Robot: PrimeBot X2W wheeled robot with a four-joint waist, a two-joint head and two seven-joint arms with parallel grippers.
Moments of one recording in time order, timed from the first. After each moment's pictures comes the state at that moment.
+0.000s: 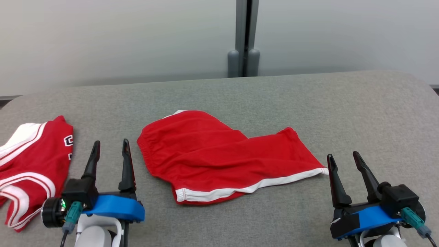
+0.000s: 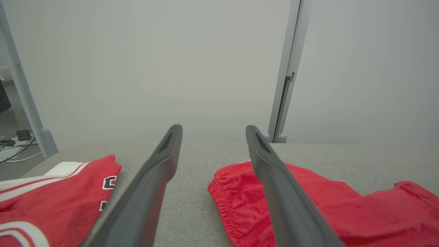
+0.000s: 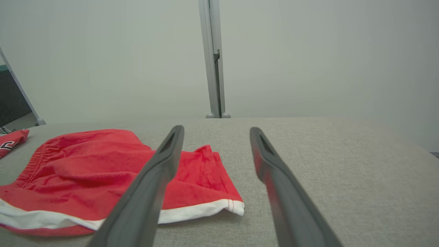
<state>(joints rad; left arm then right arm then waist) -0.18 0.12 -0.11 0.32 -0.22 0.00 -0.26 -0.10 -0.05 0.00 0.24 0.13 0.13 -0.26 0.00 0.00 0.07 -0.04</state>
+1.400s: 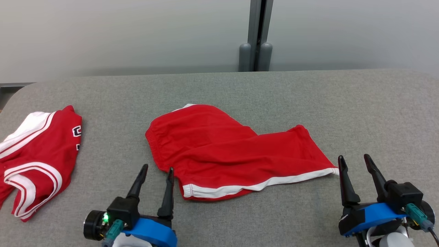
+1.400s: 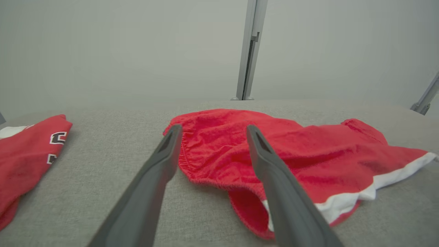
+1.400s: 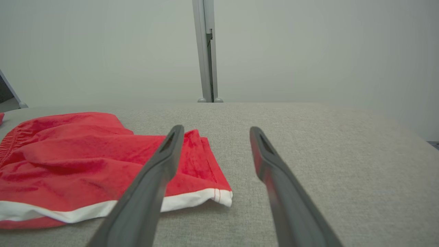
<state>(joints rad) -0.09 0.05 -0.18 0.33 -0.14 -0.09 -0.26 -0.12 -0.05 -0.07 0.32 0.08 0.13 -0.26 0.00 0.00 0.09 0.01</state>
